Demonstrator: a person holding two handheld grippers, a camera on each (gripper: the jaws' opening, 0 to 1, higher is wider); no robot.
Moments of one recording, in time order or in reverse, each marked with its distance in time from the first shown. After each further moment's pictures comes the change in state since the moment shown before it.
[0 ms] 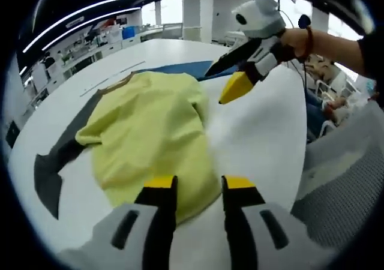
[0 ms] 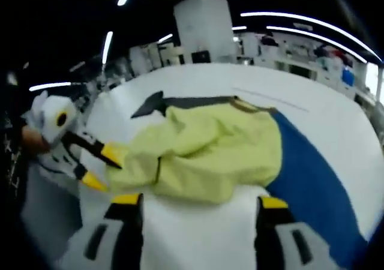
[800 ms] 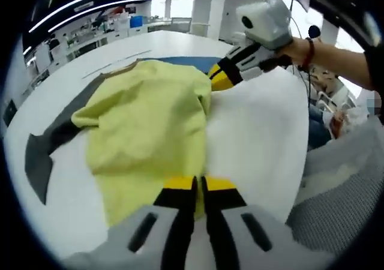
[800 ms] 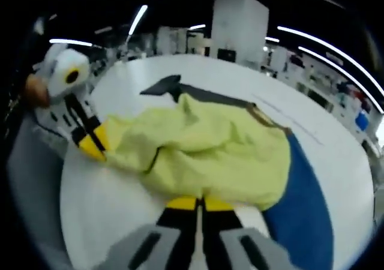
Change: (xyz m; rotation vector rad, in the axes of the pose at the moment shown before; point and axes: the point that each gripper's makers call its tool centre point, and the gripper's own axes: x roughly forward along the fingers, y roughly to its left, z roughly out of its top) left arm 0.002 0.009 -0.007 -0.126 0.006 -0.024; right arm 0.012 -0.008 0.004 -0.215 0.014 0.015
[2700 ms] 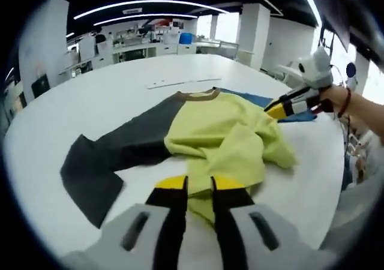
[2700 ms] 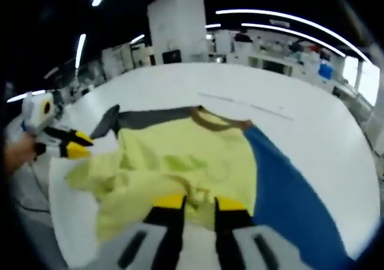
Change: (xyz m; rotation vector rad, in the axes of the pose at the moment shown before) left arm -0.037 0.139 0.038 -0.177 -0.173 0.236; right arm 0.020 -0.066 0.030 0.378 0.013 -0.227
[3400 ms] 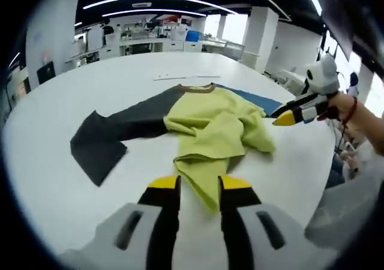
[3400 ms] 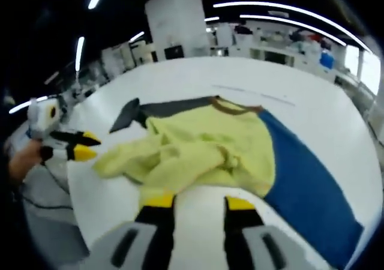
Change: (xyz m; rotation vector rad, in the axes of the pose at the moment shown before) left arm -0.043 -0.023 -0.028 -0.073 0.024 0.013; right arm -0.037 0.053 -0.031 0.048 0.061 0.072
